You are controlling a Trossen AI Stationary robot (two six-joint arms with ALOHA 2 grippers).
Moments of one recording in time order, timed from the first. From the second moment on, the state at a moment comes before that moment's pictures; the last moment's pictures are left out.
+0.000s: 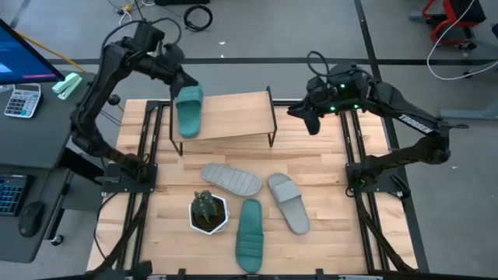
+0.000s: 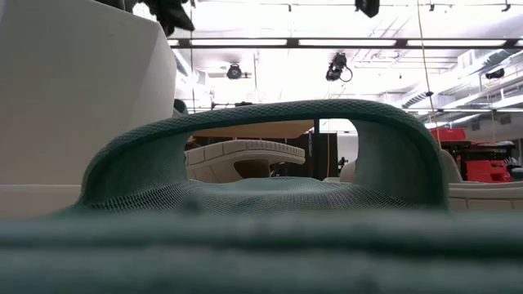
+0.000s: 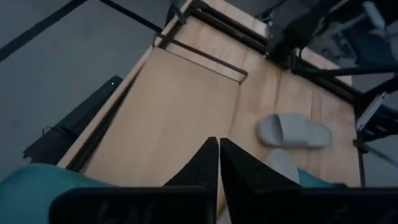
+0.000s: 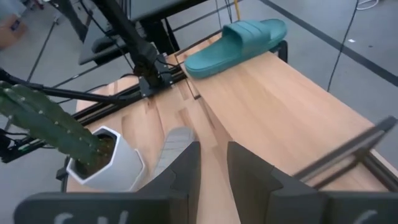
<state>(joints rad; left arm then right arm) 0.94 1.45 1.84 -1.24 0.59 0.22 -0.38 1.22 1.54 -0.82 -0.22 0.25</state>
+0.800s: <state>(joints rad) 0.27 1.27 1.59 -0.98 0.09 -0.05 -0.27 1.07 1.46 -1.01 -0.15 0.34</state>
